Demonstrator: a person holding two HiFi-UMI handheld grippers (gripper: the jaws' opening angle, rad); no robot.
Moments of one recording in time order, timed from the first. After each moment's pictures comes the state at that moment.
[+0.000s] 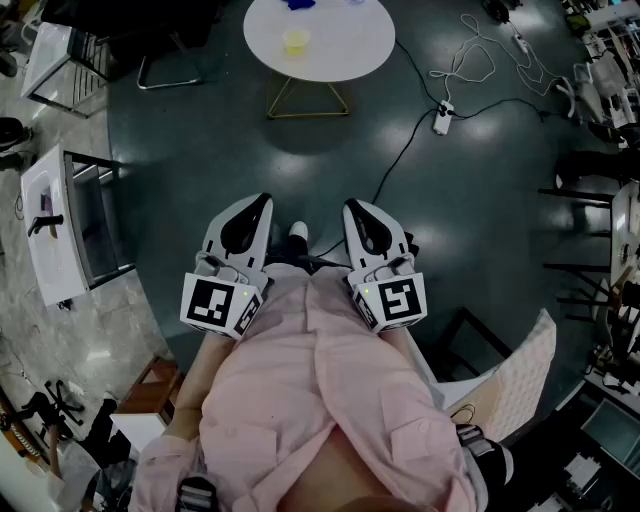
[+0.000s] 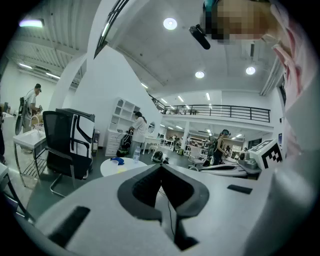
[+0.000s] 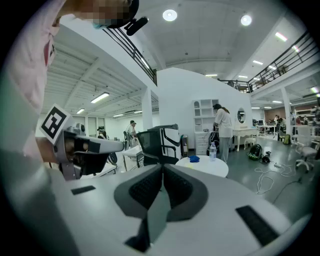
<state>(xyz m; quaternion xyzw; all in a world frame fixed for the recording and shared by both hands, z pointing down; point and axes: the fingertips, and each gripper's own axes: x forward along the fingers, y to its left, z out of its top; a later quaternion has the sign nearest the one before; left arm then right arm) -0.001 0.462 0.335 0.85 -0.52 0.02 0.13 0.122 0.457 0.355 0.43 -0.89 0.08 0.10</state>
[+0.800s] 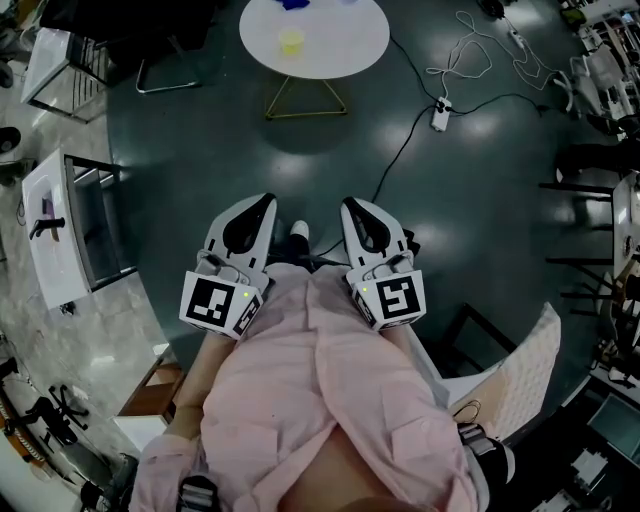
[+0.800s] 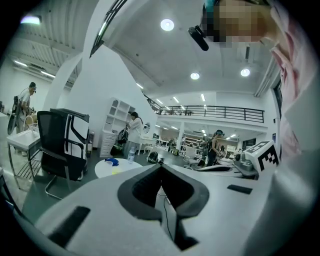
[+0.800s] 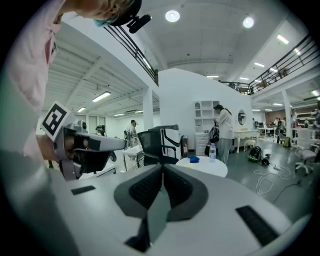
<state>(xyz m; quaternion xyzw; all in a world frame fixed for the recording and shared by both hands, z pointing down) 0.015 0.475 0.327 0.86 -0.49 0.01 0.12 0.124 0.471 0.349 0.43 -0.90 0.07 0.10</state>
